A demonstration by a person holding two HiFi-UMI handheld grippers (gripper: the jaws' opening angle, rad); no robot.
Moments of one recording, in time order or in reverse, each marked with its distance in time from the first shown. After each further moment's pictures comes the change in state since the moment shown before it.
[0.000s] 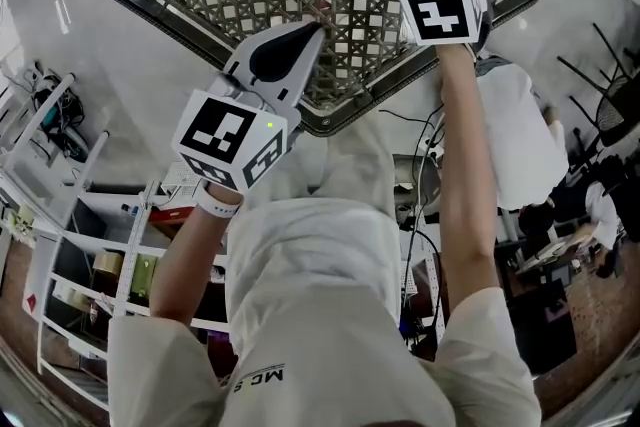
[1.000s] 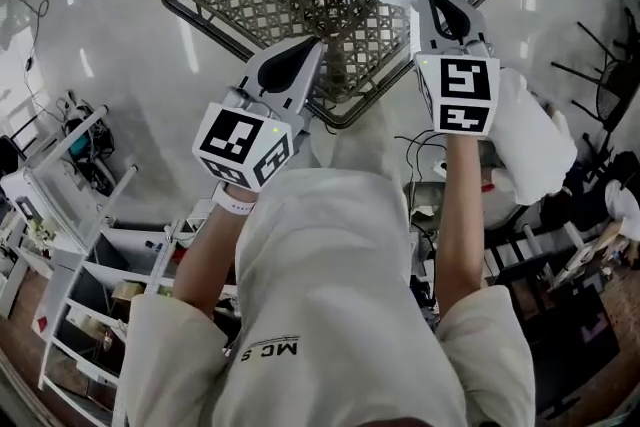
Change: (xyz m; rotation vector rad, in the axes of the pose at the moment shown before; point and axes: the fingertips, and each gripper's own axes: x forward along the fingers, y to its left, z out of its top) left arm -0.099 -0.078 0.059 0.139 -0.155 -0.015; right arm -0.237 0.020 0.036 0.130 -0.382 -0.156
